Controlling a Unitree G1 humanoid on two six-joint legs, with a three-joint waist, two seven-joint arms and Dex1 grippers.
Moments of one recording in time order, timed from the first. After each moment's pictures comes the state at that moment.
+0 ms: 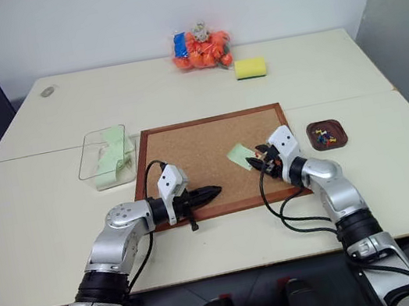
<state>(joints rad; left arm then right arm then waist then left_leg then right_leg) -0.44 0.43 -0.14 0.27 -0.23 0.23 -1.02 -0.55 -0.26 0.10 0.38 0.16 0.13 0.67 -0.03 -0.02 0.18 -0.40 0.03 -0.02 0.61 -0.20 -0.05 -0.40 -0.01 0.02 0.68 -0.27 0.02</state>
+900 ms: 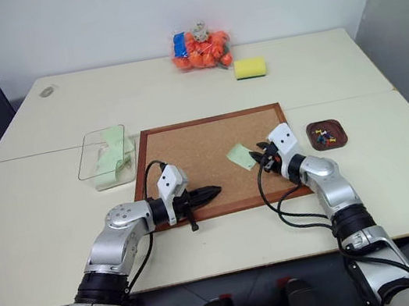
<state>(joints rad) -0.44 0.43 -0.14 0.25 -0.22 0.24 -1.01 -0.58 -0.25 0.08 0.48 0.13 0.08 0.63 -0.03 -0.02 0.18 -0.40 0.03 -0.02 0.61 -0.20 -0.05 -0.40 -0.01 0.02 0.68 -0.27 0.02</state>
